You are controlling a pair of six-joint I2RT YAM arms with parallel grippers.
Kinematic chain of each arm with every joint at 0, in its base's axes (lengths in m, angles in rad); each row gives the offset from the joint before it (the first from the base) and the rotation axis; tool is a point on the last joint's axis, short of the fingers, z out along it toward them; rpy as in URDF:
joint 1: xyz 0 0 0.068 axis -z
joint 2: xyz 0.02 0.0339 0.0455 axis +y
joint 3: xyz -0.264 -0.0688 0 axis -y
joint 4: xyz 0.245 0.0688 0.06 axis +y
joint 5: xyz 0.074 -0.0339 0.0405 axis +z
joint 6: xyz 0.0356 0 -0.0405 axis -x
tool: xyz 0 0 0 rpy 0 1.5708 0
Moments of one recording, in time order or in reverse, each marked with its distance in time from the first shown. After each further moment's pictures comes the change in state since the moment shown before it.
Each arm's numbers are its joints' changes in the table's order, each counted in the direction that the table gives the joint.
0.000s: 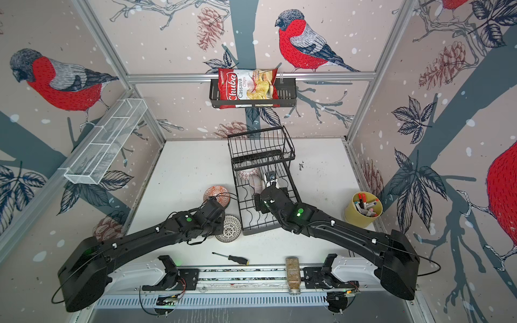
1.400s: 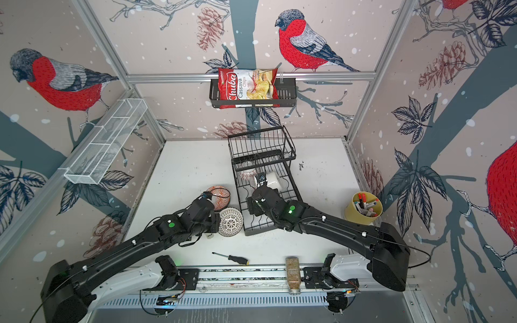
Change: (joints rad) left arm 0.005 -0.245 0.047 0.047 -0.013 -0.079; right arm -0.057 0.077 0.090 0.059 0.111 -0.002
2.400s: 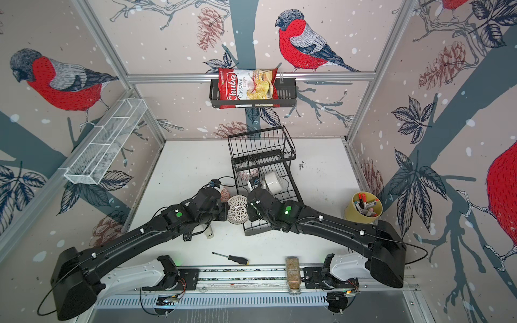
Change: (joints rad) left arm 0.005 0.176 0.144 -0.114 0.018 -0.056; right arm -0.031 0.043 0.039 0.059 0.074 -0.072
